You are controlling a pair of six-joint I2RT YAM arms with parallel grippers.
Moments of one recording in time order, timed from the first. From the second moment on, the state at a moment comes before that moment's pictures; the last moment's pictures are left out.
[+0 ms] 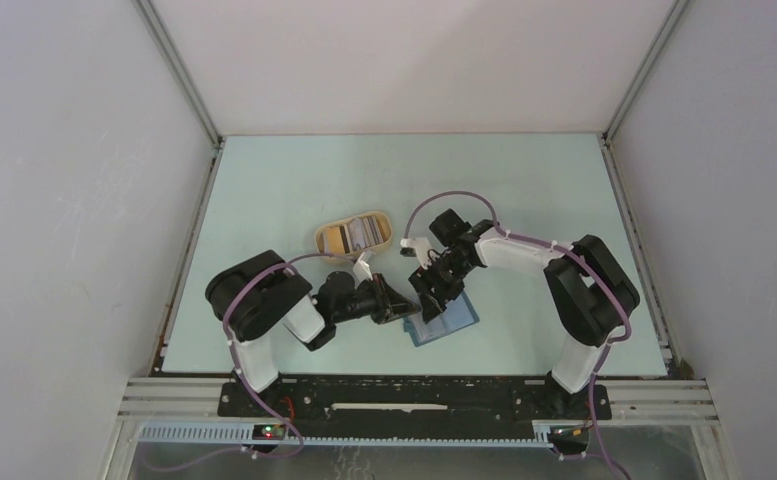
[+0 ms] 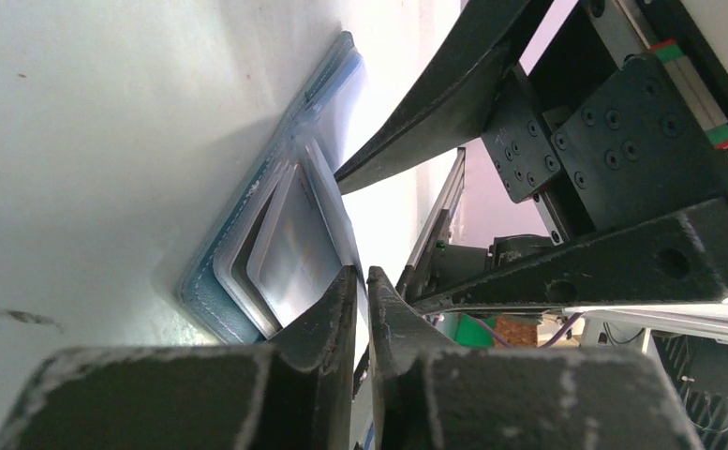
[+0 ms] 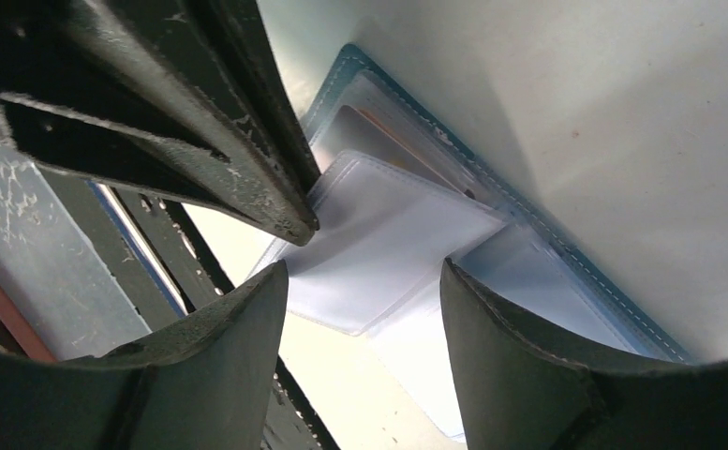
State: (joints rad) left arm -0.74 1.82 0.29 1.23 0.43 -1.24; right arm 0.65 1.76 1.08 -0.64 -0.59 -0.18
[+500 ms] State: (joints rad) left arm -0.74 1.82 0.29 1.21 0.43 -1.24; right arm 0.67 1.77 1.08 -0.64 -0.54 -0.18
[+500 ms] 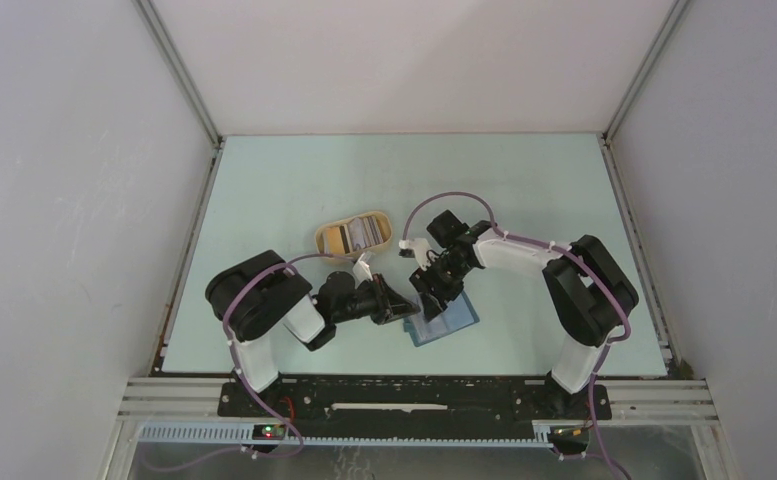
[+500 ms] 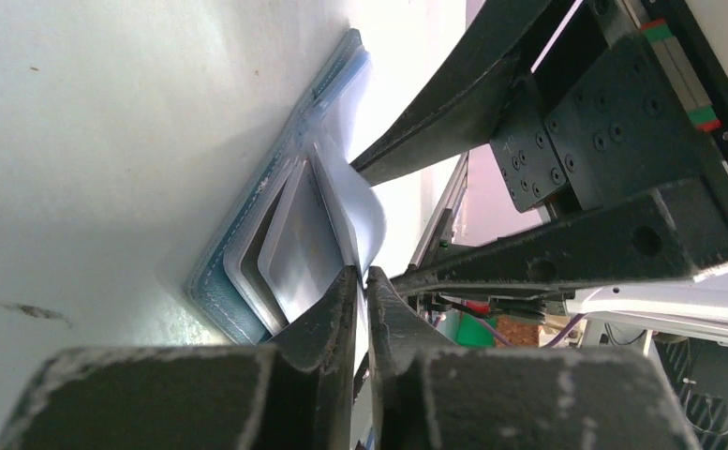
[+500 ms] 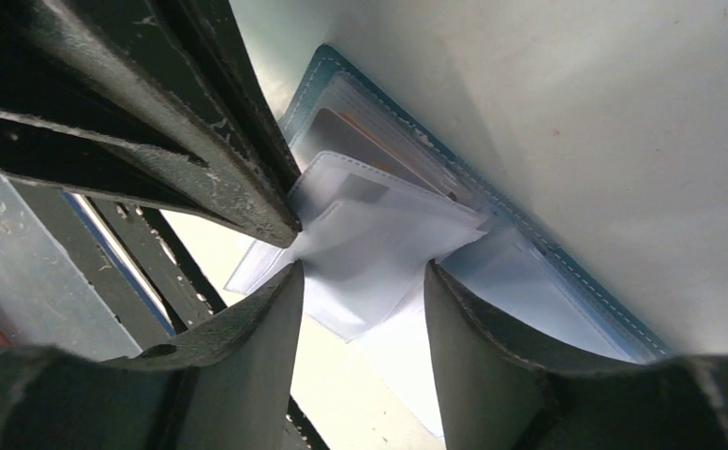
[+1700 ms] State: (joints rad) left arm -0.73 1.59 0.50 0.45 0.31 -0.91; right arm 0.52 1.74 1.09 -0.65 -0.49 -0.19
